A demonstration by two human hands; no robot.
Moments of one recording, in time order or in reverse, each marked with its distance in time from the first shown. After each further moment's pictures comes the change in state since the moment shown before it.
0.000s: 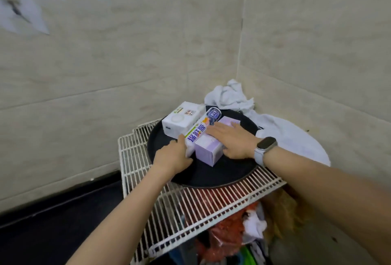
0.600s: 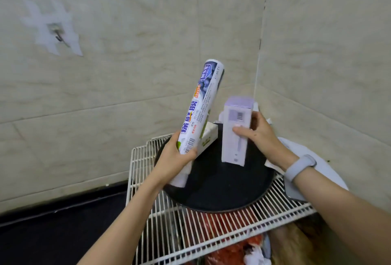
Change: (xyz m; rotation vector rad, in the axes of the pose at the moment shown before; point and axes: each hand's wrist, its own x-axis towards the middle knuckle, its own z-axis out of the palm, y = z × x) left_hand -0.008 0.014 -0.030 -0.934 0.410 0.072; right_hand 0.002 0.046 -0.030 1.436 0.574 0.115
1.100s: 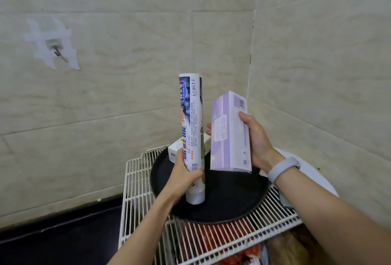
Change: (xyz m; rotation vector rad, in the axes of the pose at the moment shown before) left_hand -0.005 -0.012 0.030 -0.287 -0.128 -0.029; right_hand -0.003 -0.033 0.015 0.595 -0.198 0.225
